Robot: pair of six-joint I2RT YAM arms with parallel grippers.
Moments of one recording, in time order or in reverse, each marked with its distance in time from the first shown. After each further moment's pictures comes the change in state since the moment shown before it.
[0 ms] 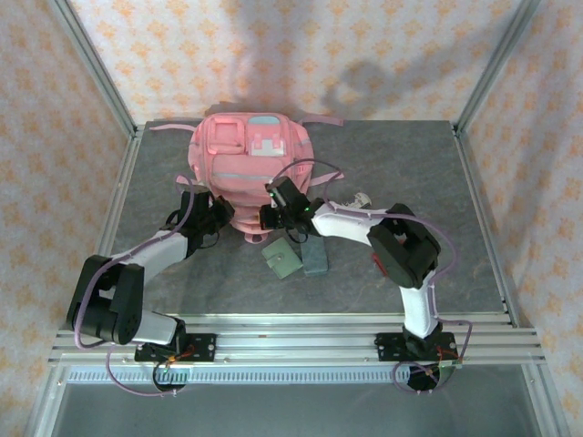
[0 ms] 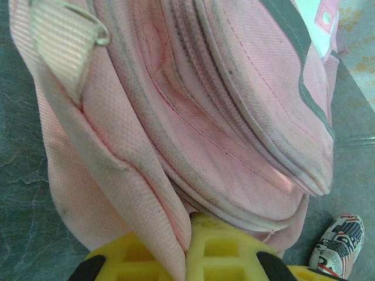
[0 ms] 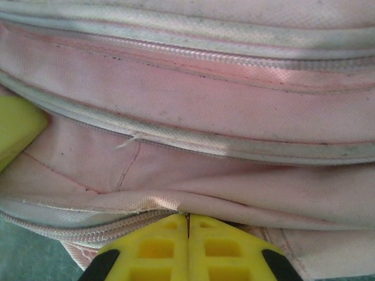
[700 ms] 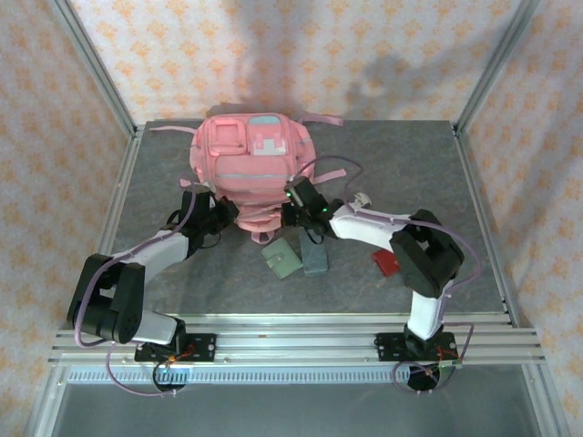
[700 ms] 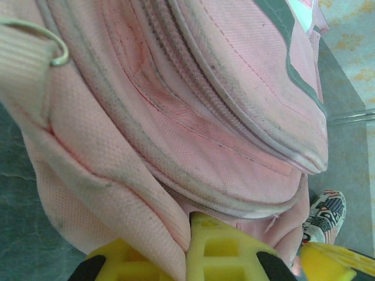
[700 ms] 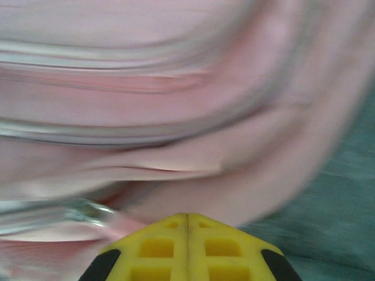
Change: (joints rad) left arm -0.001 0.005 0.000 0.020 0.077 0.029; right arm -0.064 -0.164 -0.160 -0.060 0.212 -0.055
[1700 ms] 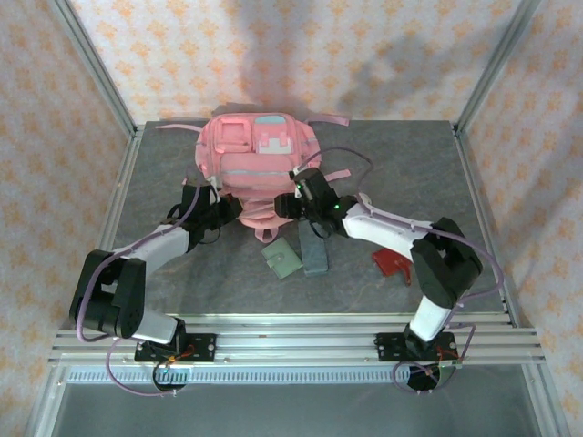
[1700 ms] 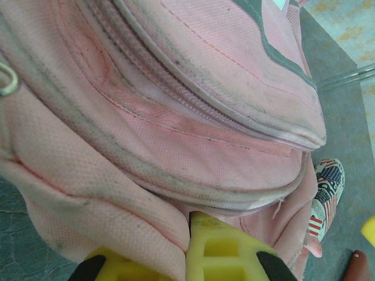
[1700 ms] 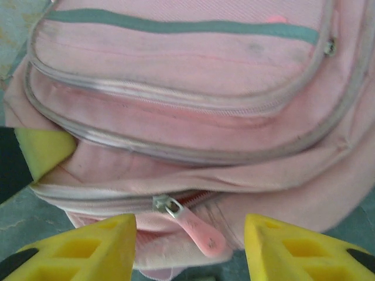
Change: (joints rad) left arm 0.002 0.028 0.058 -0.030 0.085 0.155; right arm -0.017 -0.094 0.013 0.050 -0.136 -0.060
